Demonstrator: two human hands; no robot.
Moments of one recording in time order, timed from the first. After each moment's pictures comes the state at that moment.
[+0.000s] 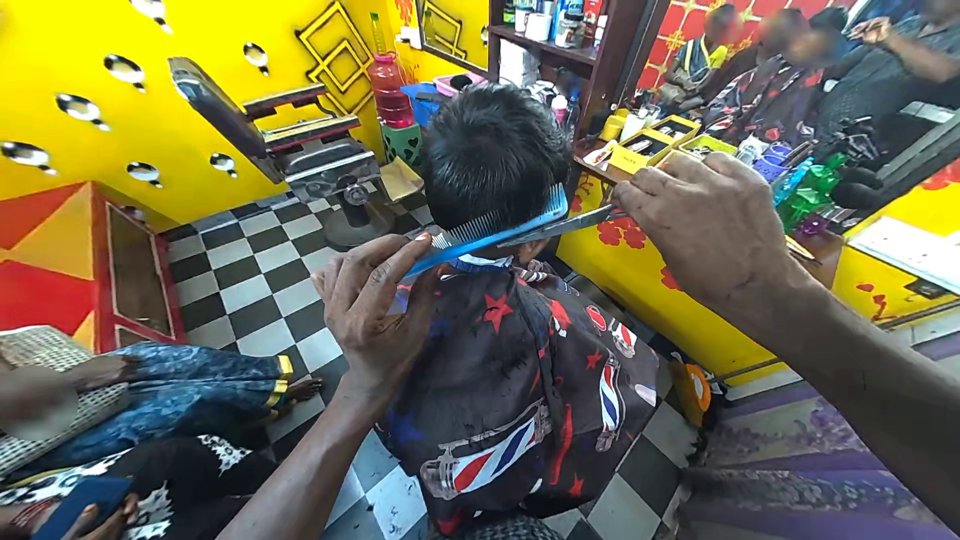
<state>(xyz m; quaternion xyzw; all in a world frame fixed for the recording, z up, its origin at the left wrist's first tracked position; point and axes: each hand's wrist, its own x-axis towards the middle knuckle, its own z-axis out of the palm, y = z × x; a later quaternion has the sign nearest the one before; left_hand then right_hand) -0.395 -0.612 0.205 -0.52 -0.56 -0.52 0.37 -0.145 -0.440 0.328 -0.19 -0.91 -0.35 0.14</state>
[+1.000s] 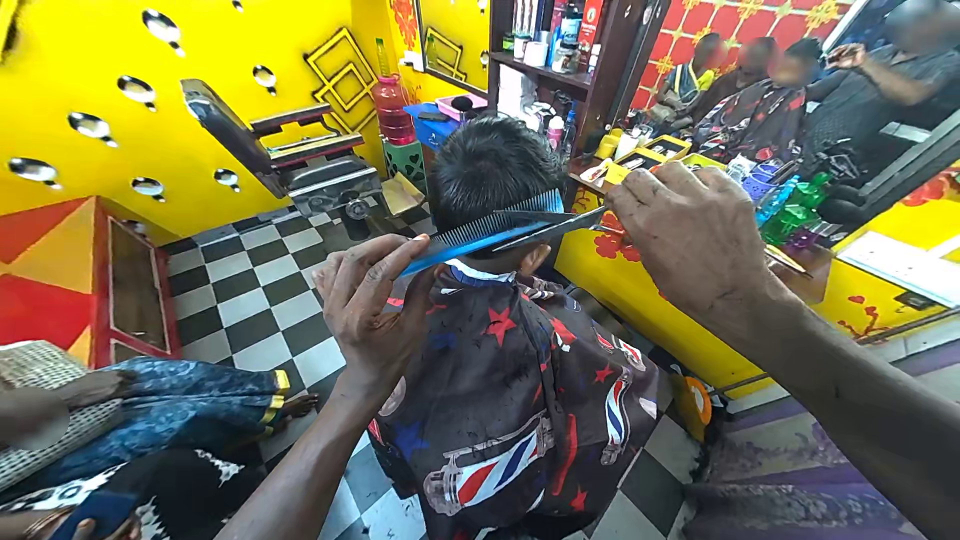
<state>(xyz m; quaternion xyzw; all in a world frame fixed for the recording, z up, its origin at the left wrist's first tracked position) -0.410 -0.610 0.217 -0.53 -0.54 -0.54 0.36 -0.157 -0.447 0.332 -0.23 -0.89 -0.35 0.17</state>
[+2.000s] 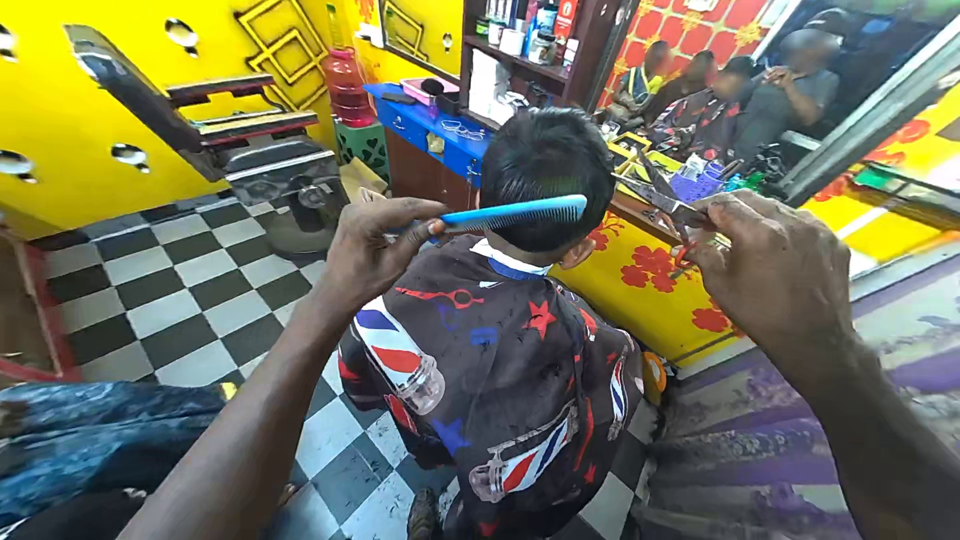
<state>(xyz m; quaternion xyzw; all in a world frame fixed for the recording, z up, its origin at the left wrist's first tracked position) -0.520 -0.593 0.233 -0.74 -0.44 -0.50 0.08 -0.135 -0.511 0.325 -0.39 -0.87 -0.20 0.24</state>
